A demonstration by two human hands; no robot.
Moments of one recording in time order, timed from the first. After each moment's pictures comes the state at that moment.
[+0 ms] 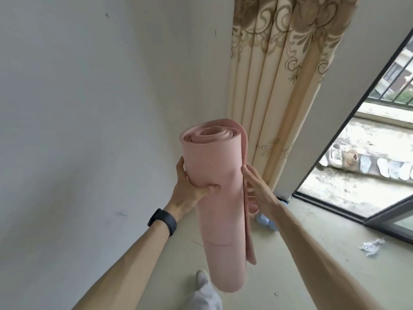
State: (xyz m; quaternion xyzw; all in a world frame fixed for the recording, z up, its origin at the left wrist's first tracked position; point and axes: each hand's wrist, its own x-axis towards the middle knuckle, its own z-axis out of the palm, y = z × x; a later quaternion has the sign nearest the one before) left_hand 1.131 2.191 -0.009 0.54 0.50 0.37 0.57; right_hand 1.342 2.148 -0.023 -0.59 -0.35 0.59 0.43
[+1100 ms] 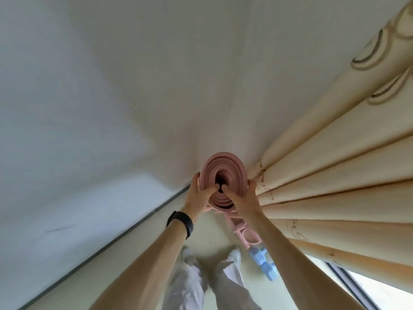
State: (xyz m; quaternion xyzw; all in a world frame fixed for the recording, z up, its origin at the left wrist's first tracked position) left_hand 1.270 2.552 -0.201 0.20 0.66 0.37 0.62; right_hand 1.419 2.570 -0.219 -0.66 -0.38 0.62 0.20
